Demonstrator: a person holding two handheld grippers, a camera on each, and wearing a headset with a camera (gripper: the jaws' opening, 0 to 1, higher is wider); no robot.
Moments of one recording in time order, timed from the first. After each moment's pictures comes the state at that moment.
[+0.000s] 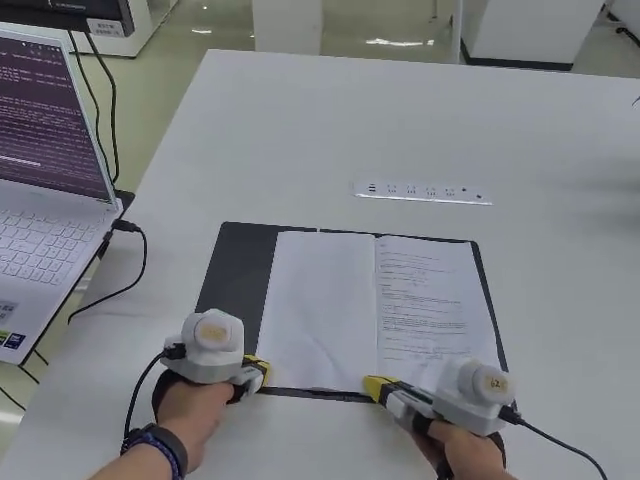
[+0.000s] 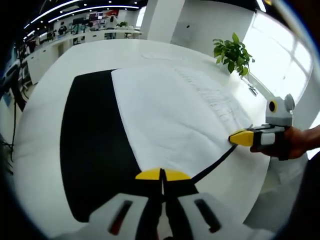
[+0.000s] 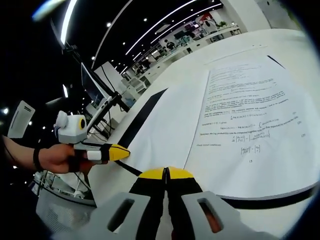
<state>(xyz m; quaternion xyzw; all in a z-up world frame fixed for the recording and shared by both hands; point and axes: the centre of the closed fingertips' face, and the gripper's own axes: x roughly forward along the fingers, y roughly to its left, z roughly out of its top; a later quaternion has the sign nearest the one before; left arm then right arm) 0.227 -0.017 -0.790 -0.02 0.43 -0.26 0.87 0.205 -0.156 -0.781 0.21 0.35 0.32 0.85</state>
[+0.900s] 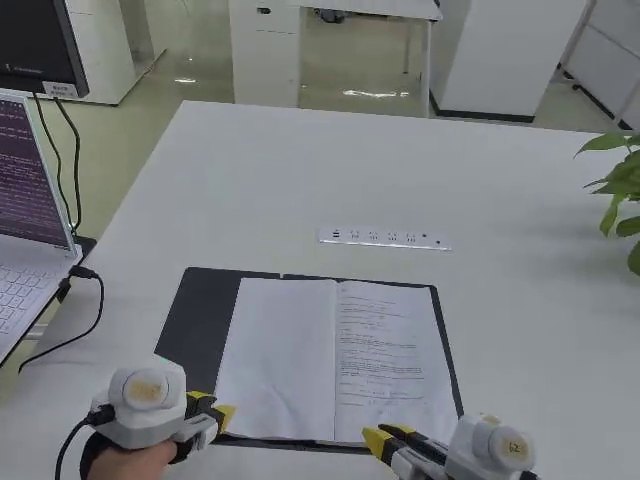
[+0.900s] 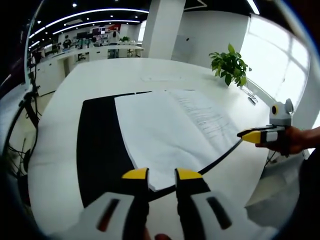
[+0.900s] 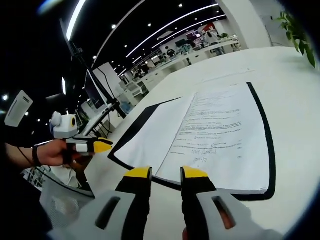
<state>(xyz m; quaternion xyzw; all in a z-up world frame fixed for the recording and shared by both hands) 0.217 -0.019 -0.728 -0.02 0.36 -0.24 0.90 0.193 -0.236 -0.734 0.17 0.32 0.30 0.88</state>
